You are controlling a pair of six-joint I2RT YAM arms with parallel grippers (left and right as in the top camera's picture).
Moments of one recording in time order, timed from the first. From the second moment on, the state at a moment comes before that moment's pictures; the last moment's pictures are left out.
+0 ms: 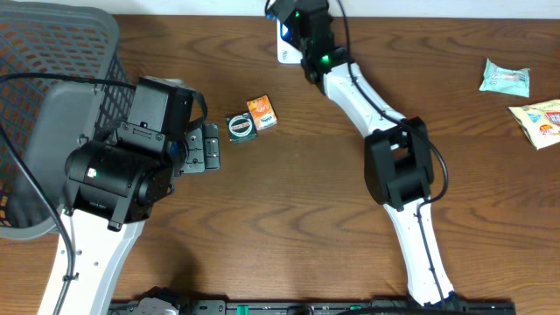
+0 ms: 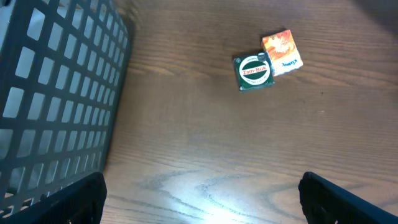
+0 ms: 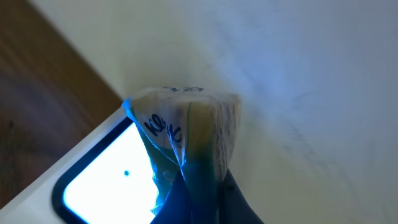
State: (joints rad) left arm -0.34 1.25 1.56 -1.34 -0.25 -0.32; right arm 0.42 2.54 2.17 -0.02 0.25 -0.72
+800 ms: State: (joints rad) left arm -0.34 1.25 1.56 -1.34 -0.25 -0.32; right arm 0.42 2.55 2.18 -0.08 0.31 -1.09
